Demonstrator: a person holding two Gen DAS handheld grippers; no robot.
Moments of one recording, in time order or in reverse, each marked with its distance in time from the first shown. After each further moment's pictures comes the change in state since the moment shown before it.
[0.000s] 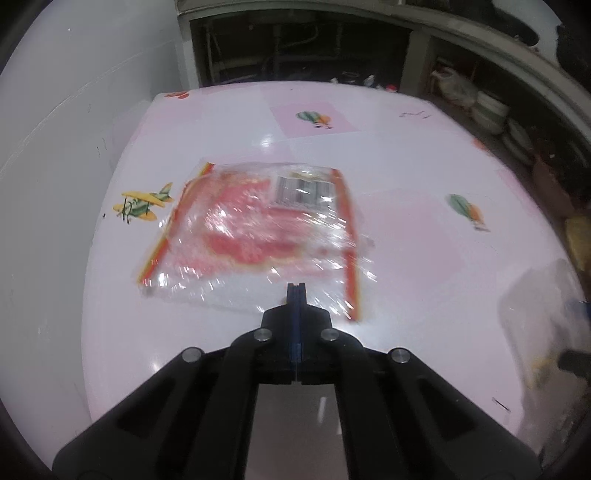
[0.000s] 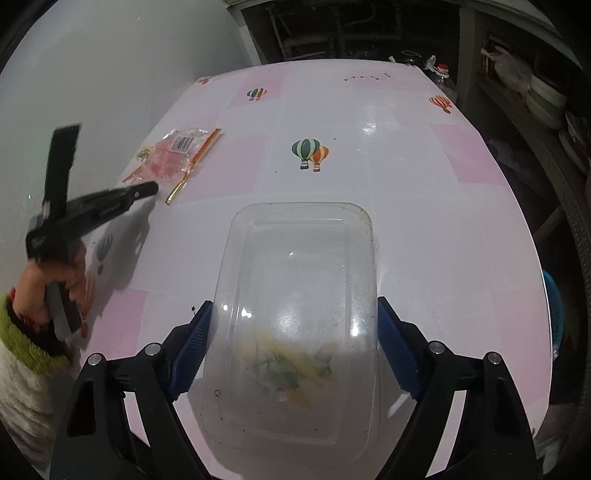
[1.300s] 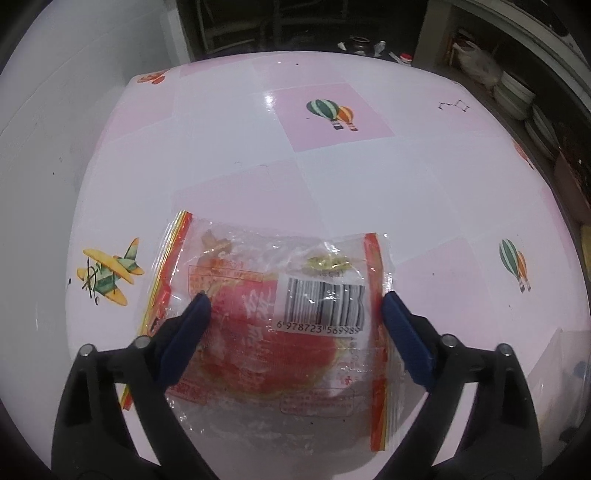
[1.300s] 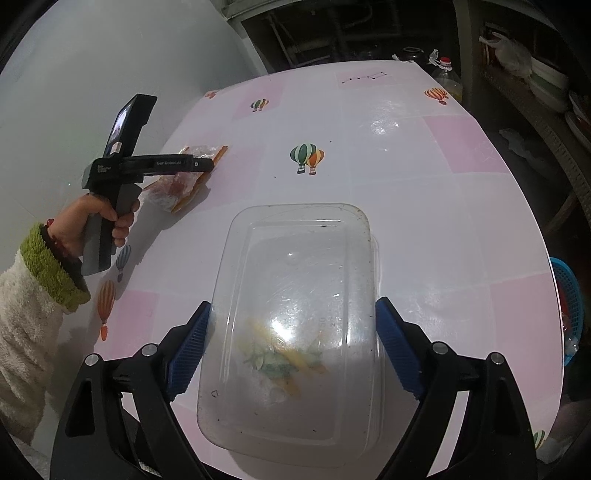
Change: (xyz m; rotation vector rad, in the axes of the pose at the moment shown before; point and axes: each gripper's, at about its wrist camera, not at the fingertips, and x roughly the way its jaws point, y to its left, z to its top) left arm 0.076 0.015 0.076 0.013 0.175 0.020; right arm -0.006 -0.018 -0.004 0.042 -0.030 0.095
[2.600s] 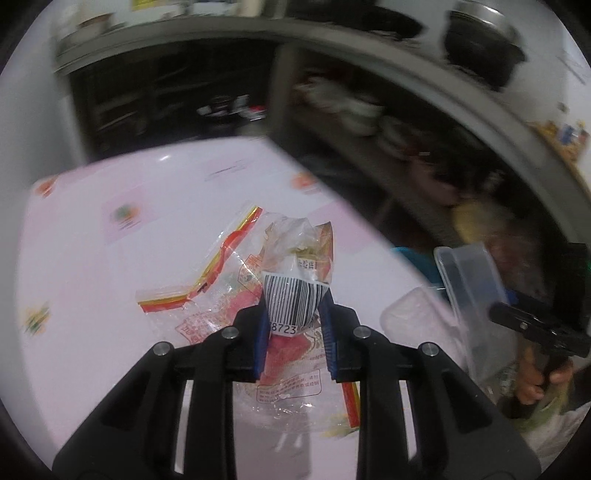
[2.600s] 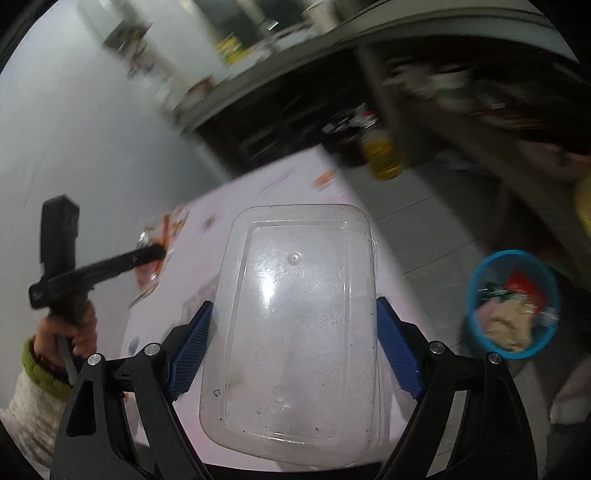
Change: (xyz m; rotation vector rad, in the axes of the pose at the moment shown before) left arm -0.141 -0.181 -0.020 0.242 -0.221 -0.403; right arm -0.123 -0.116 -0.025 0.273 -0.372 -0.040
